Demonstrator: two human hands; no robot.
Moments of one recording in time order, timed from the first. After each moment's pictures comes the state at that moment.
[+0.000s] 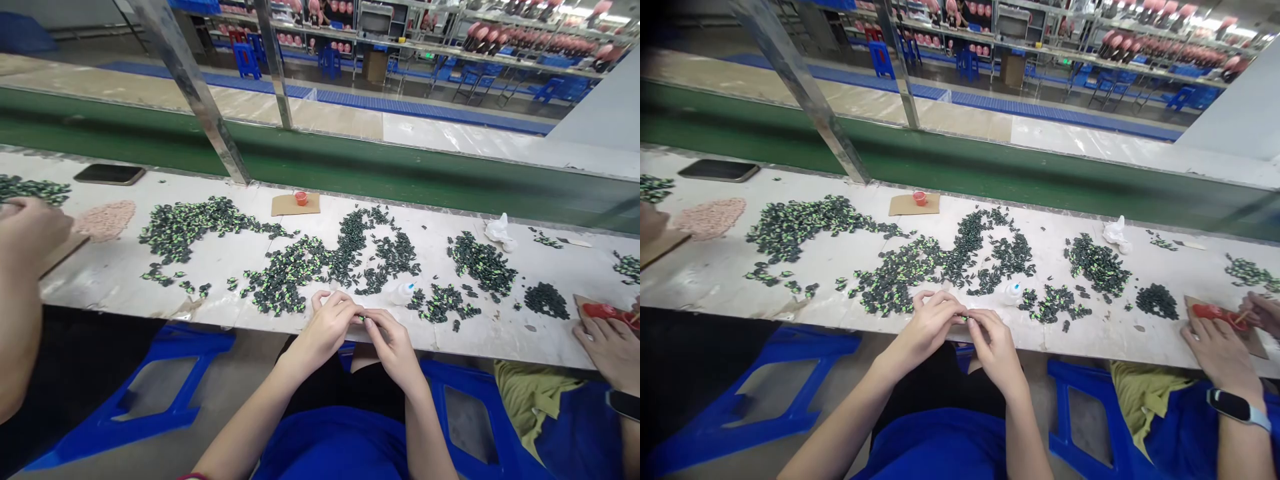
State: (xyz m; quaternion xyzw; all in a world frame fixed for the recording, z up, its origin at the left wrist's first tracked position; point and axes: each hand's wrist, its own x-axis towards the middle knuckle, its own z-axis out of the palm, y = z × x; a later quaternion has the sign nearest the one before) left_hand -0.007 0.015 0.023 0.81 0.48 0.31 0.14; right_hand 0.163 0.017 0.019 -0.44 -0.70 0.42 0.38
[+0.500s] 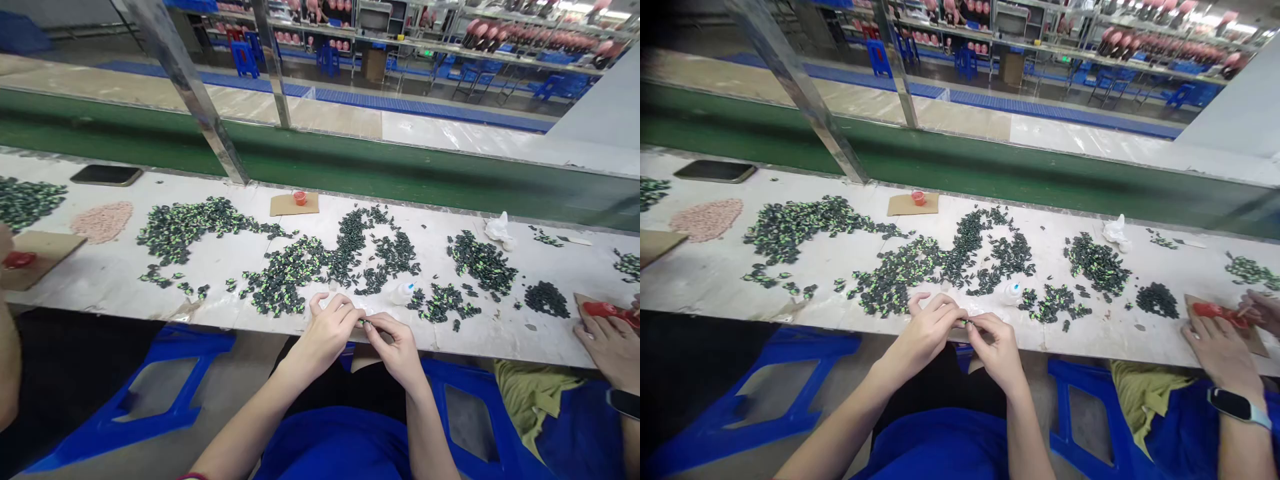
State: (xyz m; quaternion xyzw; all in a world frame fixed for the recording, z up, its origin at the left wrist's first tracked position) left_hand -0.002 0.010 0.028 0.82 0.47 0.31 0.02; right_hand 0.162 0.018 0.020 -0.44 -0.67 0.43 0.41
